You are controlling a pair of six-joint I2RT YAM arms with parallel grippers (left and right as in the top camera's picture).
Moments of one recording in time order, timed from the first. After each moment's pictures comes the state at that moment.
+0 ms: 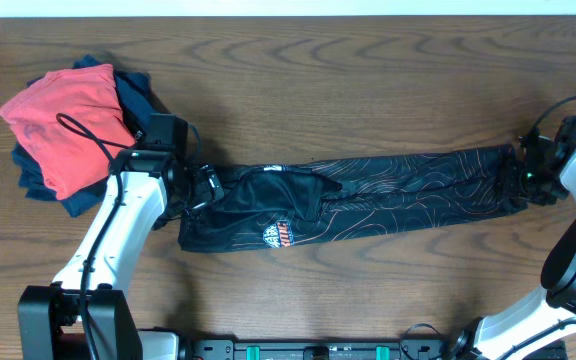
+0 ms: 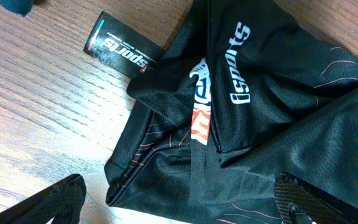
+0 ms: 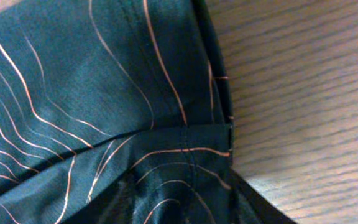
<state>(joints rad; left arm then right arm) -0.07 1.51 0.99 -0.90 0.02 -0.51 -0.47 1.88 1.11 -0.62 -0.14 -0.19</state>
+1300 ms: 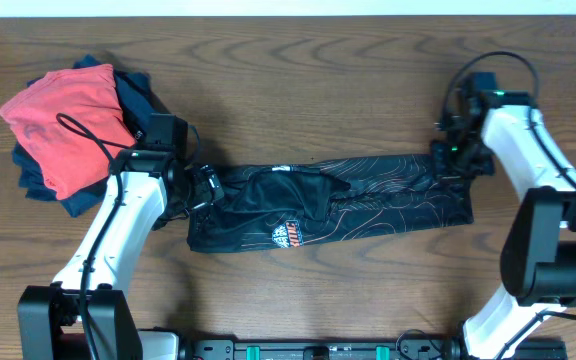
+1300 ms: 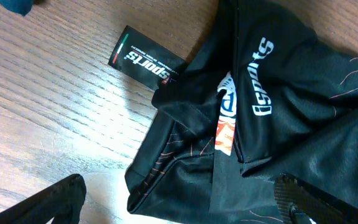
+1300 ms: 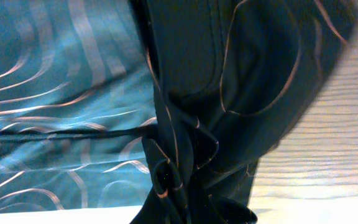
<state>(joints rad) -0.07 1.51 0.99 -0.90 0.02 -0.51 0.00 1.89 1.36 -1.08 0.01 -0.02</state>
